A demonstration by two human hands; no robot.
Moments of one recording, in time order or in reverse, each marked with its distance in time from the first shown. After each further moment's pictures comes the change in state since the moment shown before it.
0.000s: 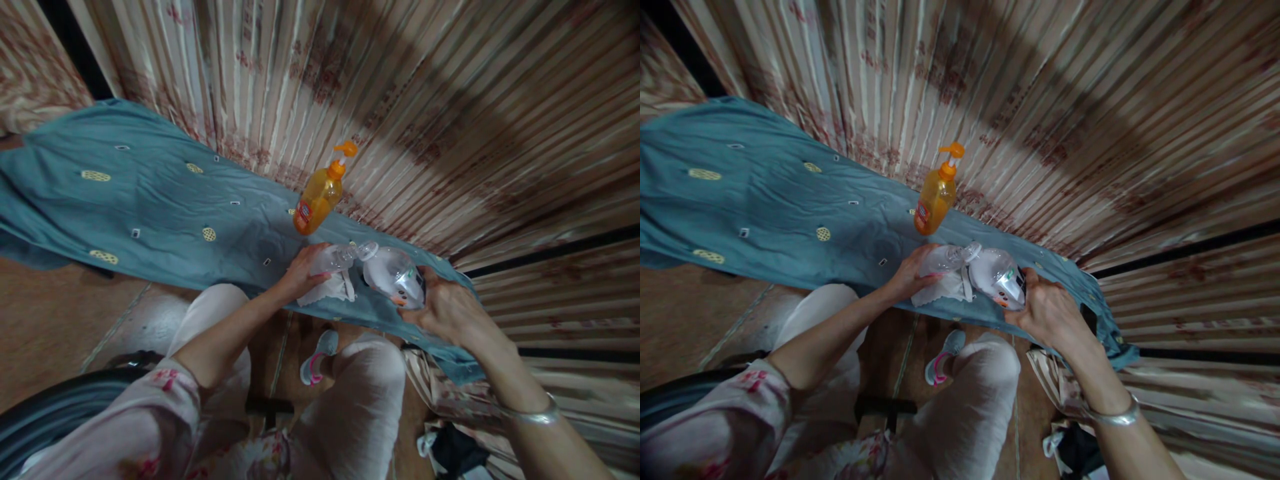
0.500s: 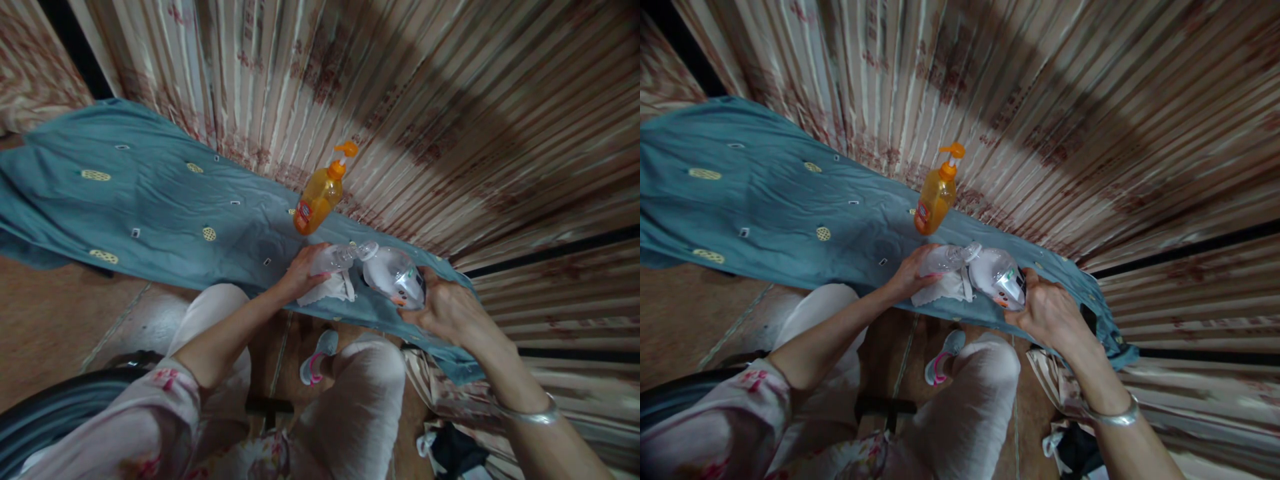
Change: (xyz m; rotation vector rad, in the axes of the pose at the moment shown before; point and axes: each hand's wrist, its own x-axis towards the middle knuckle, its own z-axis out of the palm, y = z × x) left_hand 0.000 -0.001 0.000 0.017 0.000 -0.011; right_hand -0.001 -0.003 -0.003 0.001 -0.023 0.011
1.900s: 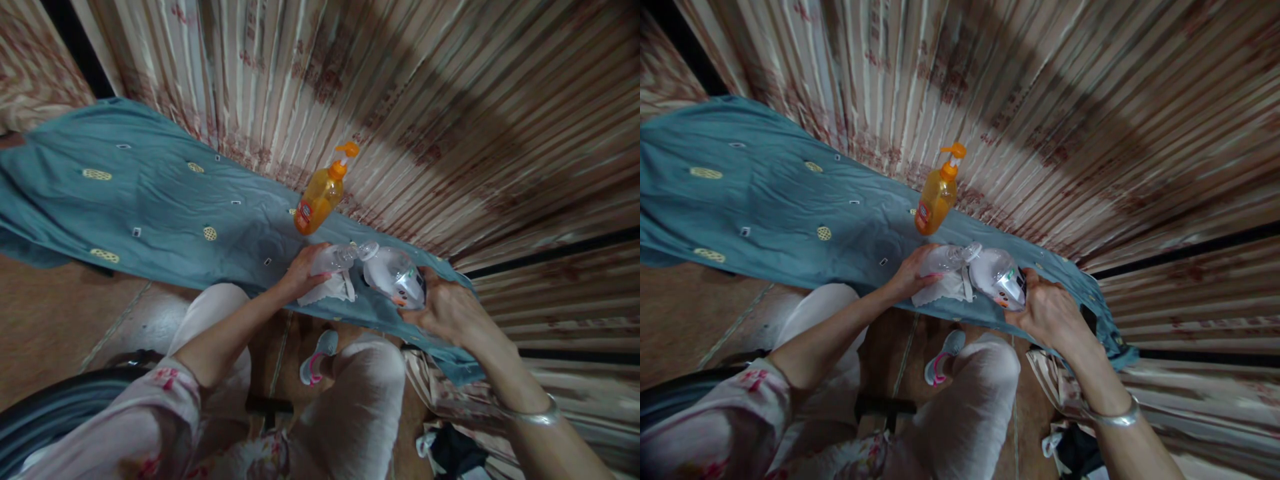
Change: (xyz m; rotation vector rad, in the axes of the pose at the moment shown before) left_hand 0.000 -0.003 0.002 -0.054 0.017 0.030; right_hand 0.002 0.001 0.001 -0.020 -0.008 -0.004
